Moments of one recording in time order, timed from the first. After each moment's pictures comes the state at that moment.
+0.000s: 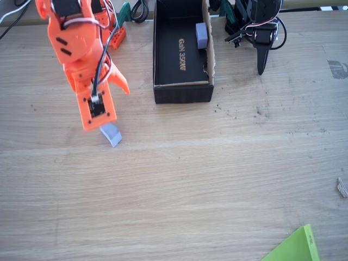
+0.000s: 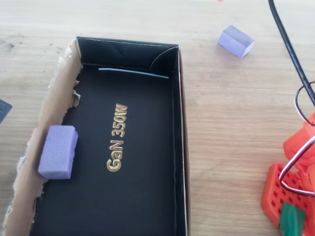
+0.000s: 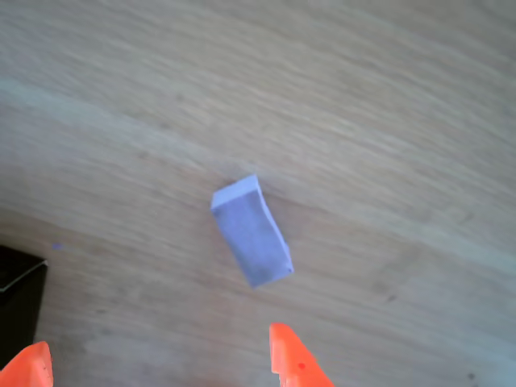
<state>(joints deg) 75.3 64.6 43.6 108.9 98.1</state>
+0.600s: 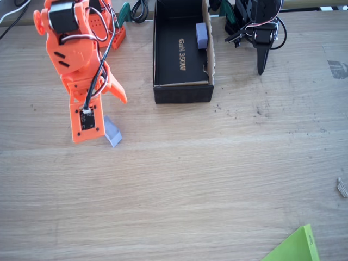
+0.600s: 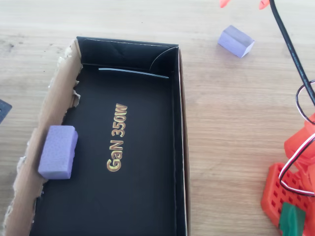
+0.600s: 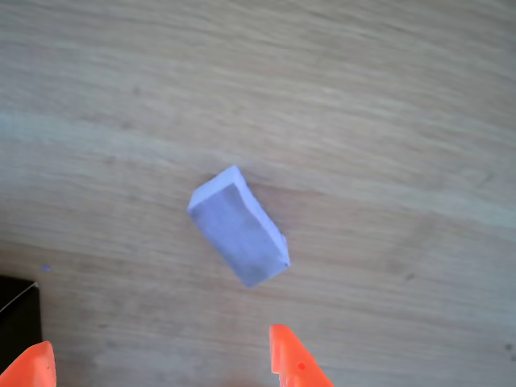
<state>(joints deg) 77.3 62.3 45.0 108.9 91.5</state>
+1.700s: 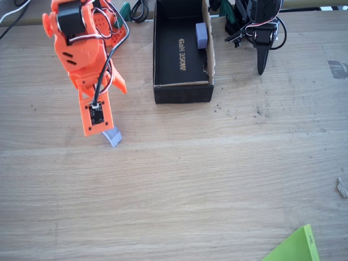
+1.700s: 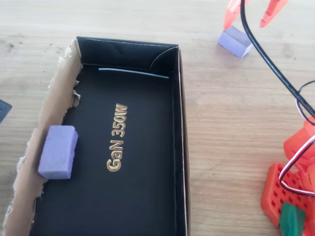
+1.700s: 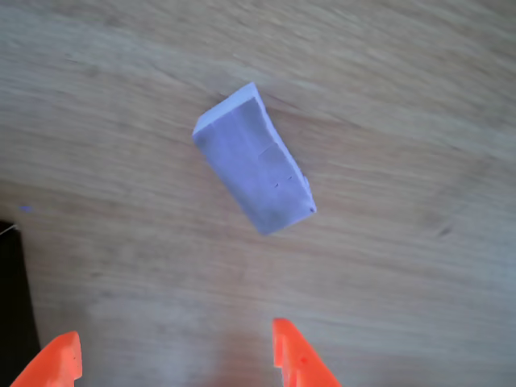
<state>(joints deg) 76.2 68.2 58.9 107.4 92.6</state>
